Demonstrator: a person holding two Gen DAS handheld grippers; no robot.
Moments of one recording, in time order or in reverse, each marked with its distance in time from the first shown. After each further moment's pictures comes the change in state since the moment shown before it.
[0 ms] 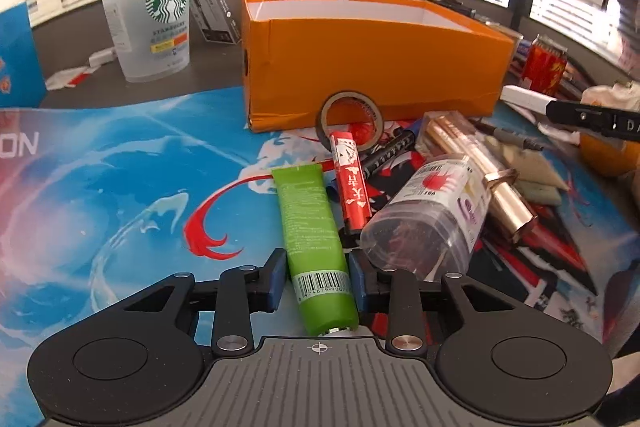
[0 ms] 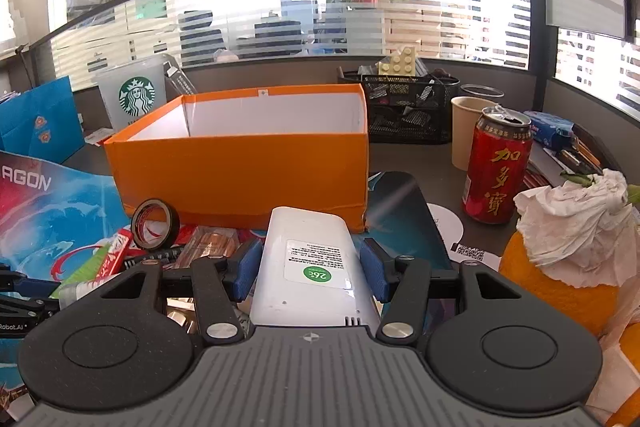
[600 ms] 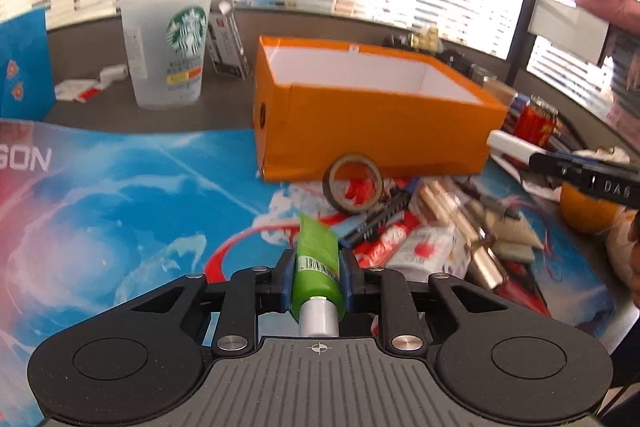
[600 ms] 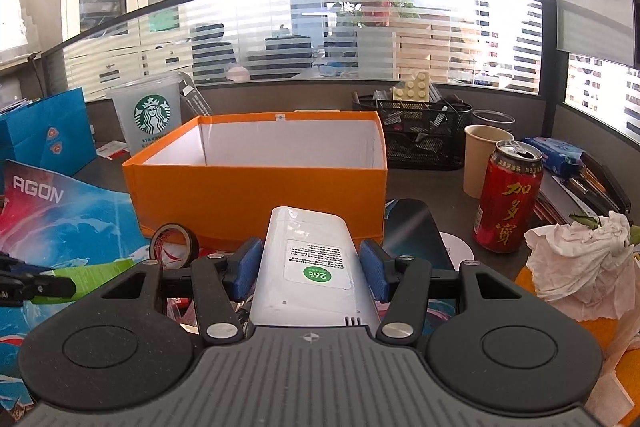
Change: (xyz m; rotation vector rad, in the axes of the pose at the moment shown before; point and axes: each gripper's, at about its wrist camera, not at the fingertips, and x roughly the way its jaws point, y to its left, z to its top) left arm -0.030 0.016 0.026 -0.066 -0.097 -0.031; right arm -0.007 0.014 0.013 -0.025 -0.048 0.023
